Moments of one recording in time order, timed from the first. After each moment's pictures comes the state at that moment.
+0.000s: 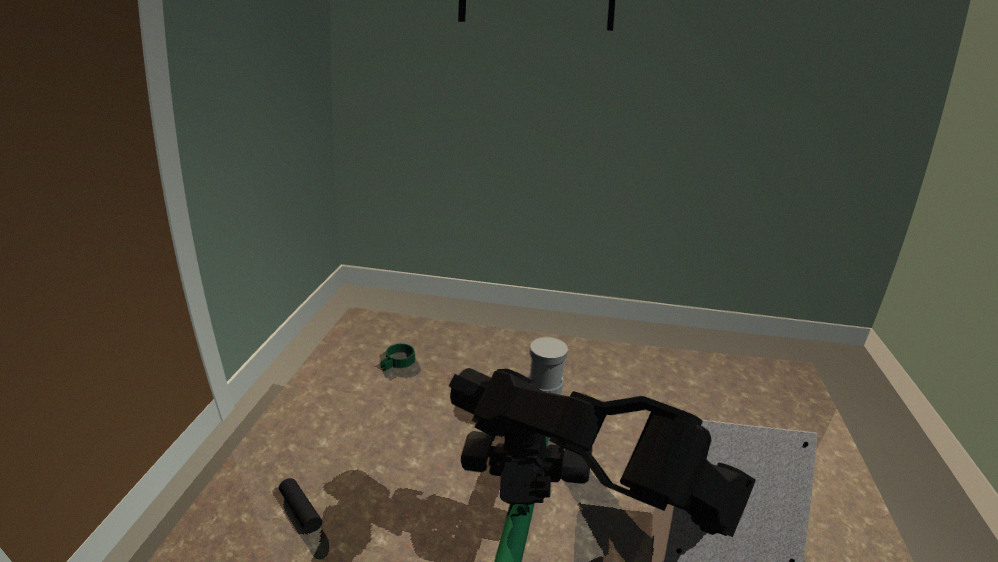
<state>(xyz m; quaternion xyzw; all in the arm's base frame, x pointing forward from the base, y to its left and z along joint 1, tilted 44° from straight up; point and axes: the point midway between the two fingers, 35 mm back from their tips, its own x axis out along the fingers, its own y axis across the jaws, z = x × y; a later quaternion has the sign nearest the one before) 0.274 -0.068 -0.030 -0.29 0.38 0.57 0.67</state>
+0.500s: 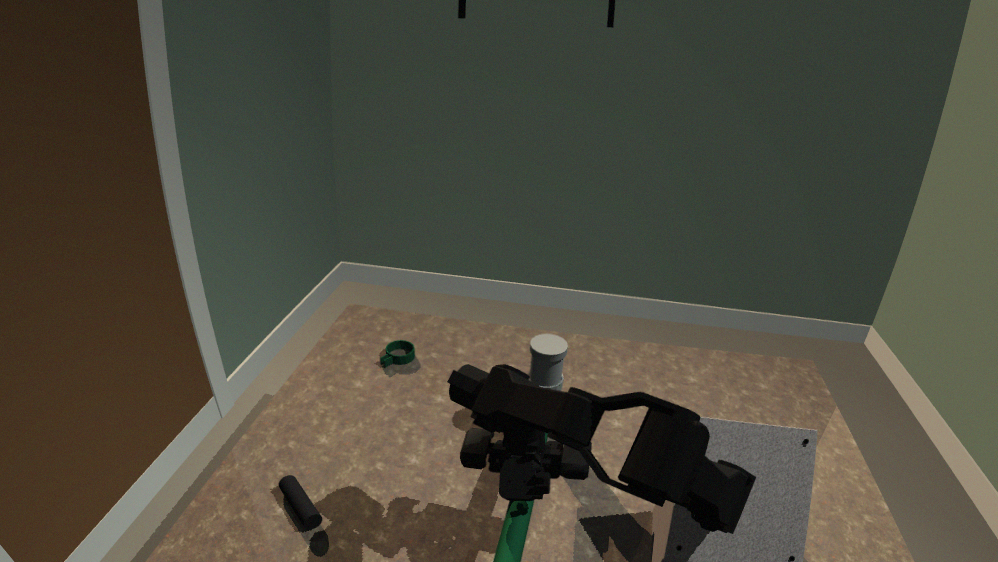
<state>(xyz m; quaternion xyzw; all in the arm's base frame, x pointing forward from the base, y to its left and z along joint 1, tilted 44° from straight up) 0.275 -0.069 -0.030 -0.29 0.38 0.57 0.67</state>
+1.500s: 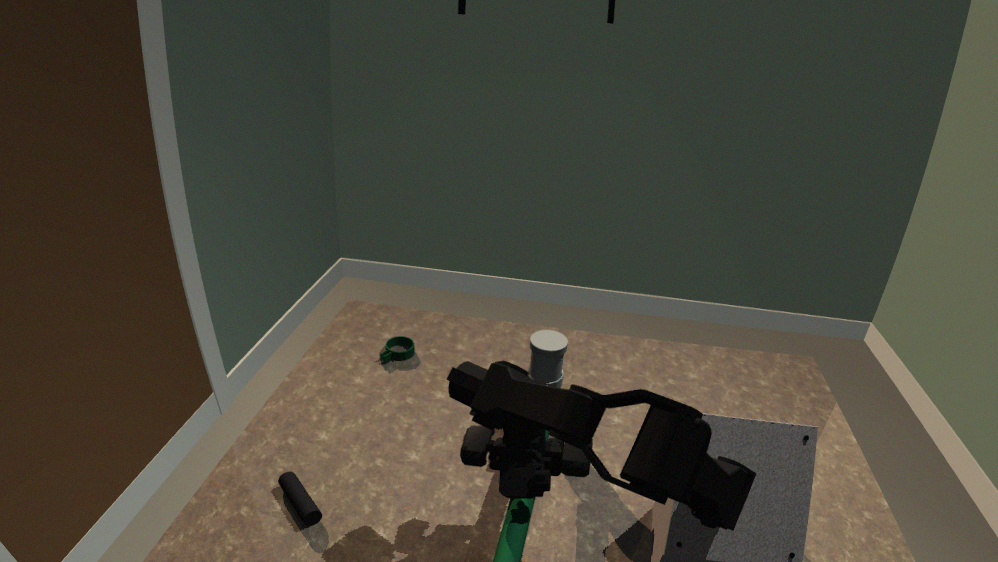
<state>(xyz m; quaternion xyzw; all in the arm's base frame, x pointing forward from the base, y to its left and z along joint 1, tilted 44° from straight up) 0.273 -0.066 -0.027 -0.29 0.38 0.58 0.66</state>
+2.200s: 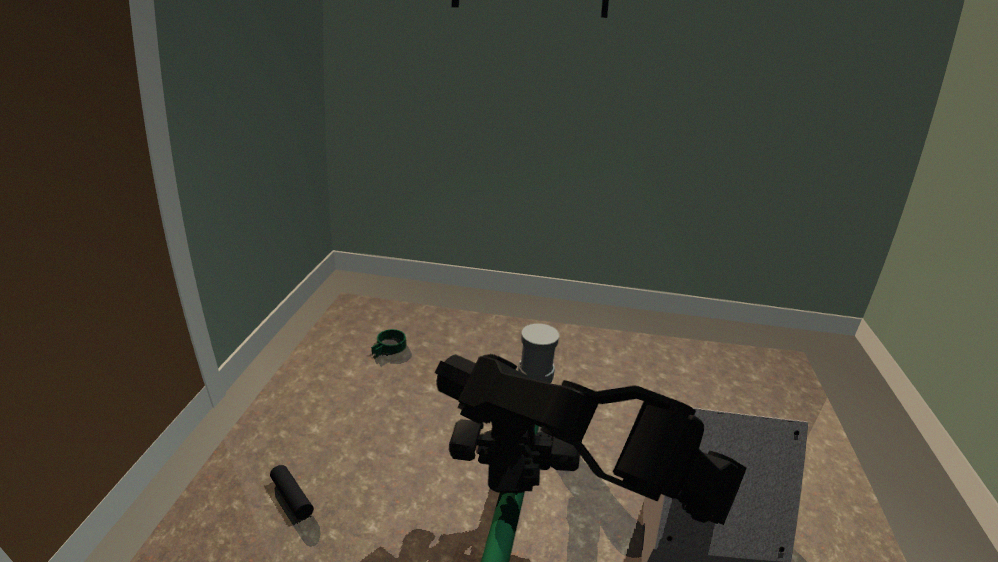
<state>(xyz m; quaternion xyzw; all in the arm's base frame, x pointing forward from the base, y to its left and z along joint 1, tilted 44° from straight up) 0.275 -0.066 -0.021 -0.29 0.38 0.58 0.66</state>
